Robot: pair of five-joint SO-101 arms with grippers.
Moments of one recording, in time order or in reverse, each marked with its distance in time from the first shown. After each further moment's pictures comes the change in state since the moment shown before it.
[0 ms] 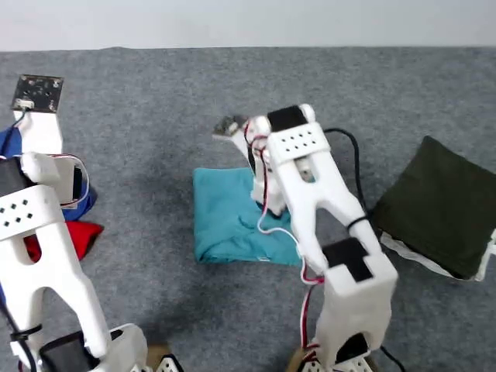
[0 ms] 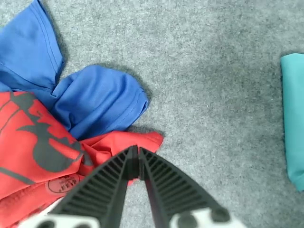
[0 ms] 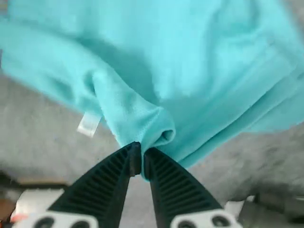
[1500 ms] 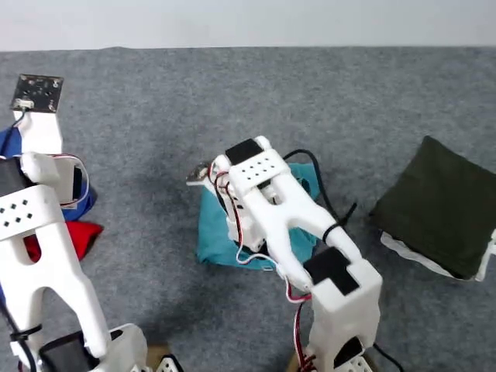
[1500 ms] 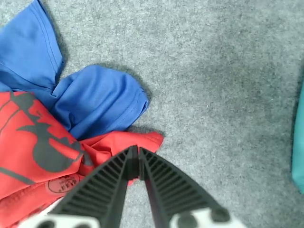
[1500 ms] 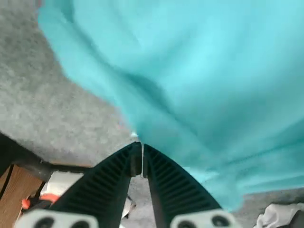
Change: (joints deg) left arm 0.0 0.0 0.0 0.0 0.0; right arm -12.0 0.7 8.5 0.0 -7.5
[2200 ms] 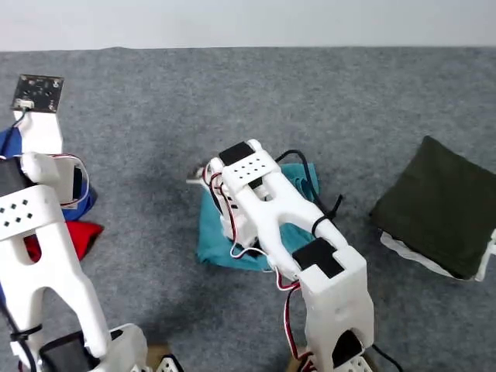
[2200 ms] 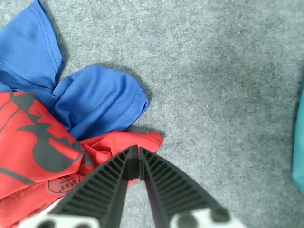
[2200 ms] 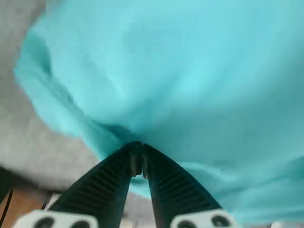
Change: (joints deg) left arm 0.0 0.0 0.0 0.0 0.0; right arm -0.2 8.6 -3.9 -2.3 -4.0
